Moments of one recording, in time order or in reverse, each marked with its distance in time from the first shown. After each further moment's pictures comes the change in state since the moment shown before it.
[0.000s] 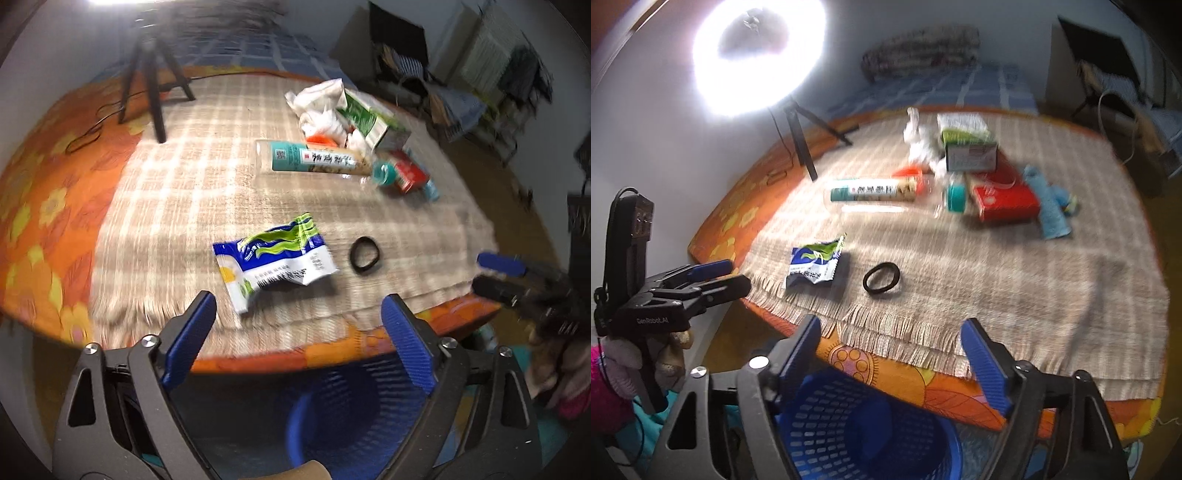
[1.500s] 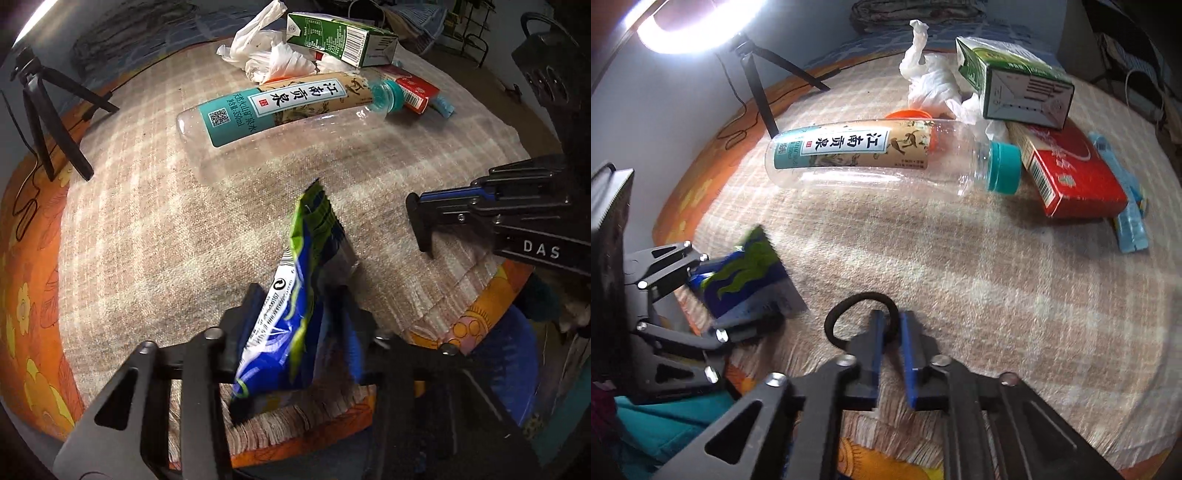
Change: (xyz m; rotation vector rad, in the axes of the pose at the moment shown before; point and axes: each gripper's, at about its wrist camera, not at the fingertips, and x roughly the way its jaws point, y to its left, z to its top) left arm 0.083 -0.016 0.013 0.325 0.150 0.041; right arm 0.123 0.015 0.042 -0.038 0.146 -0.081
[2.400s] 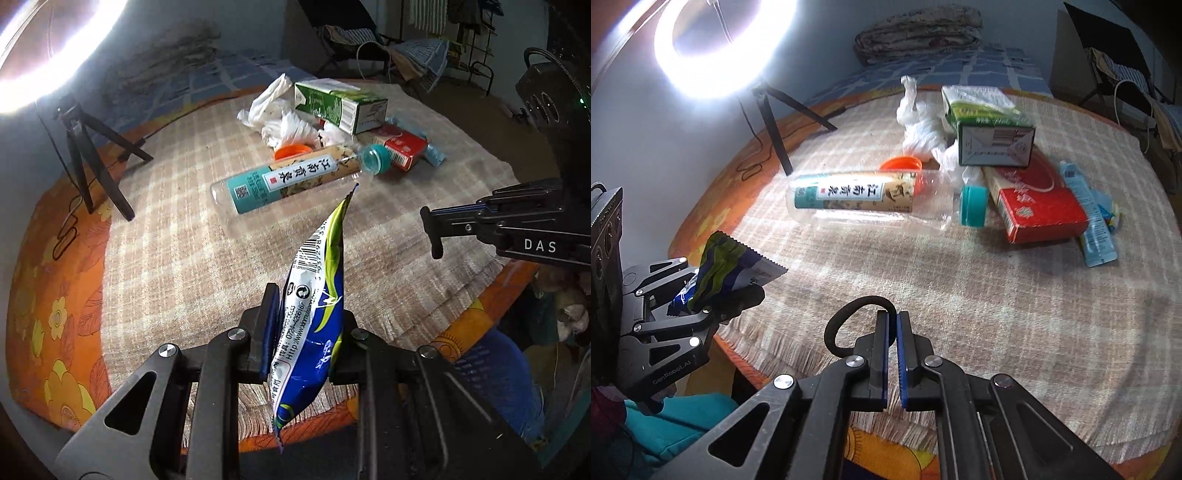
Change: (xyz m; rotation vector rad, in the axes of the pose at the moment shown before) left arm -0.057 -0.017 0.000 -0.007 -0.182 0.085; right arm -0.054 -0.024 -0.014 0.030 -0.137 0.057
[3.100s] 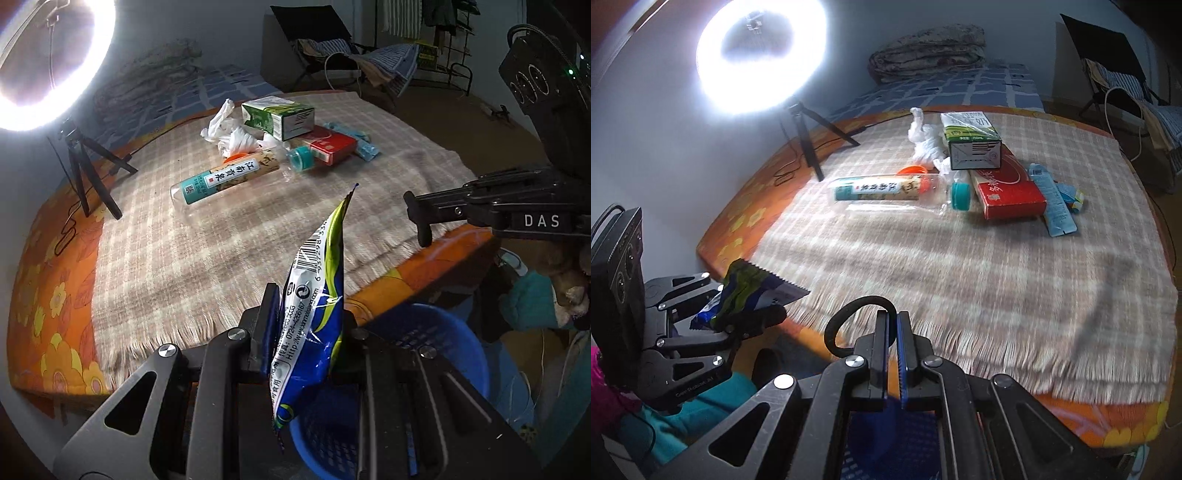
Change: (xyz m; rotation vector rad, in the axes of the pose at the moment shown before) left arm -0.063 -0.071 -0.038 0.039 -0.045 -0.034; right arm -0.083 0.008 -0.059 -0.031 -0.059 0.060
